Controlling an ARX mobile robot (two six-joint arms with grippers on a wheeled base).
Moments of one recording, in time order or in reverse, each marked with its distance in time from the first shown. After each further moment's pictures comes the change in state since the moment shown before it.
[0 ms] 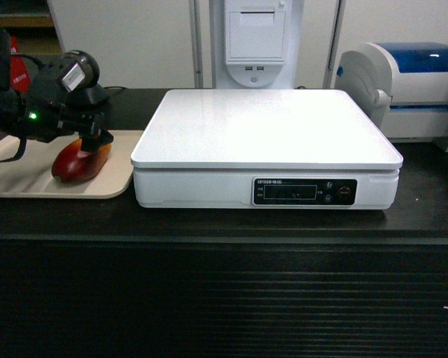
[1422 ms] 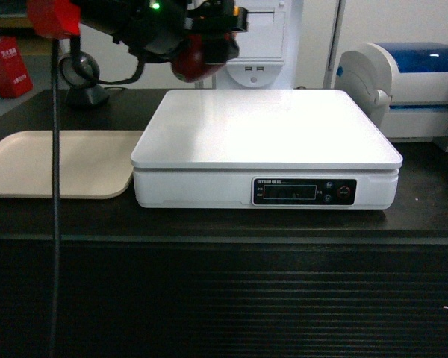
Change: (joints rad) left arm -0.414 -0.367 -0.209 0.095 -0.077 -0.282; right arm 0.000 0.000 0.000 0.000 0.000 0.000
